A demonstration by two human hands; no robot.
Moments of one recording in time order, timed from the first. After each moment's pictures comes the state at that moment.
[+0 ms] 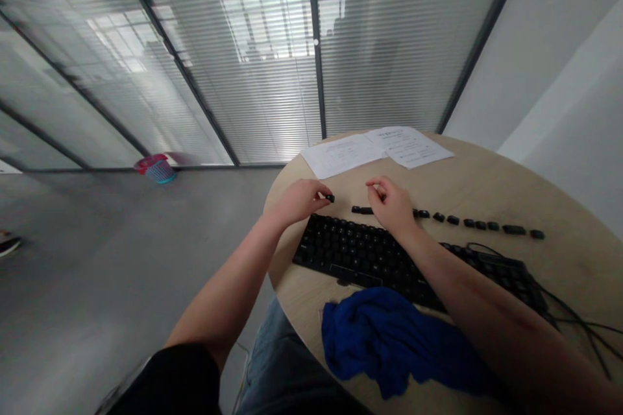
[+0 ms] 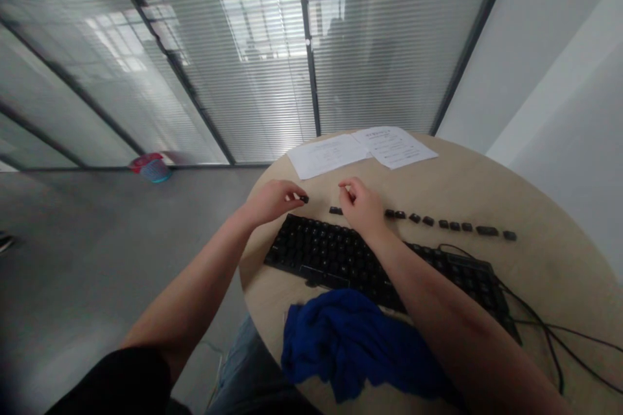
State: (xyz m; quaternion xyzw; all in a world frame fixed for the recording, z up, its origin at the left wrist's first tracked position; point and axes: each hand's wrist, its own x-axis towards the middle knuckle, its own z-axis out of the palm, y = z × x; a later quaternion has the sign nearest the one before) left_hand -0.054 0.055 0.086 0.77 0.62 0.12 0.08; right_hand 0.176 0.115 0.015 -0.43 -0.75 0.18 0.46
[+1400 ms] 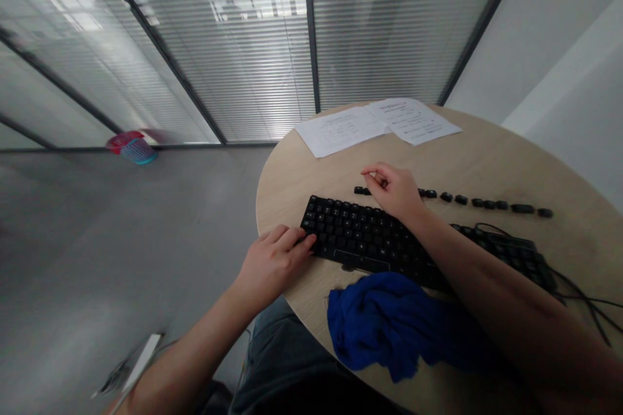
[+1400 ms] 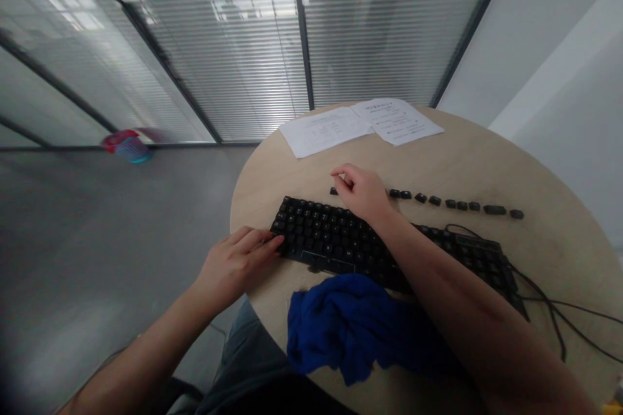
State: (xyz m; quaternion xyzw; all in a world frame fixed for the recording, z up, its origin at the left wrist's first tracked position) left_hand -0.069 -0.083 0.025 0.84 0.48 0.14 -0.20; right_hand 0.180 0.116 0.010 -0.35 -0.82 0.17 0.43
